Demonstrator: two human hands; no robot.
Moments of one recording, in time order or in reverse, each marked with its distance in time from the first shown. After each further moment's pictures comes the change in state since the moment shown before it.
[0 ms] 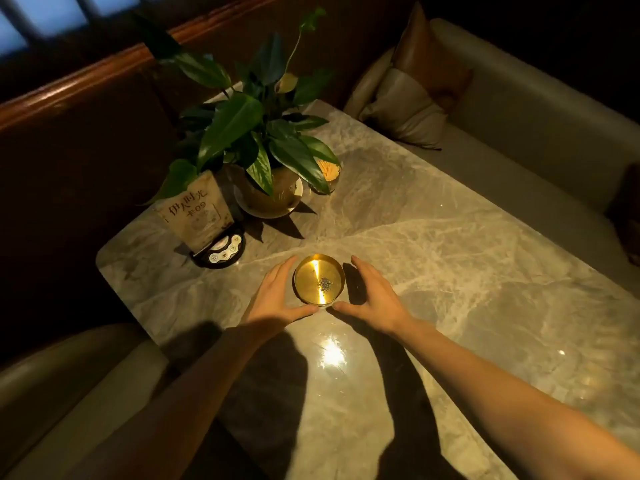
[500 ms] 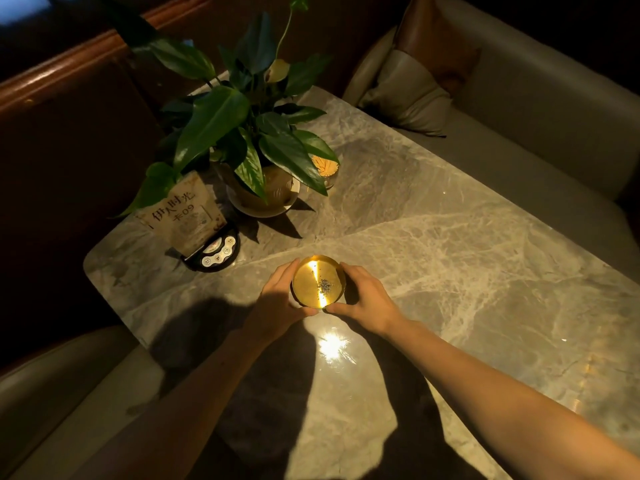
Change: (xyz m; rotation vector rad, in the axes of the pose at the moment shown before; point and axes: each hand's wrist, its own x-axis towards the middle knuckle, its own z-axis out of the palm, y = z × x) left_hand 0.018 -0.012 0.019 0.125 0.091 0.102; right_hand 0.026 0.009 0.018 0.037 -0.039 -0.017
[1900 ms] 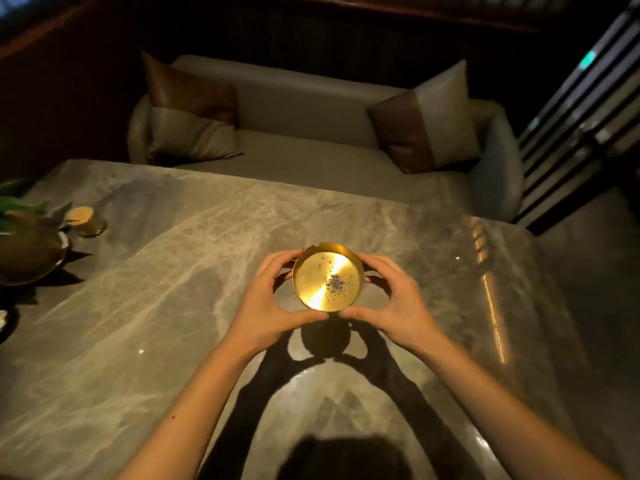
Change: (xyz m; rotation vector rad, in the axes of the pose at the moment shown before) left_hand -0.144 0.388 0.137 -0.356 -0.332 0.430; right_hand -0.447 0.112 -0.194 0.363 0.727 0.065
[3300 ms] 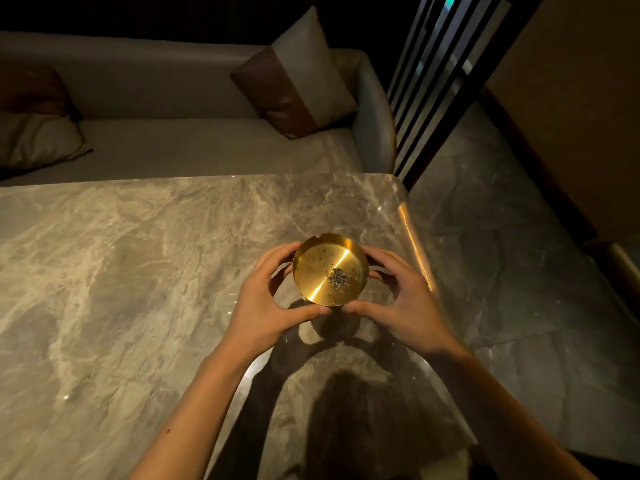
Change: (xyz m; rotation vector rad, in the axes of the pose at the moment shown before) left_hand 0.031 0.084 0.218 -0.234 -0.261 0.054; right_hand -0.124 0.071 -0.186 0.068 0.269 0.220
